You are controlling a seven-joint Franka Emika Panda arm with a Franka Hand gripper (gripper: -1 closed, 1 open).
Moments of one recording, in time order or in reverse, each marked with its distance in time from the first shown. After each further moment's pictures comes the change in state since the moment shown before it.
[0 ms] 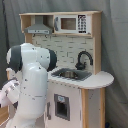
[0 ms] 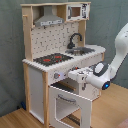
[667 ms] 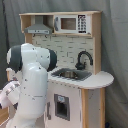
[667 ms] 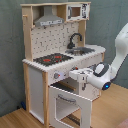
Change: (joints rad) arm -0.006 -0.001 -0.001 -0.016 0.001 -0.024 0.061
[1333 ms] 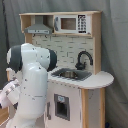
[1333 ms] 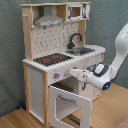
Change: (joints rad) arm 0.000 0.000 0.000 0.000 0.002 0.001 0.207
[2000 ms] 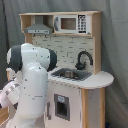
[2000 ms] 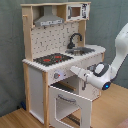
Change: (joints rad) arm 0.000 0.000 0.000 0.001 0.000 0.001 0.226
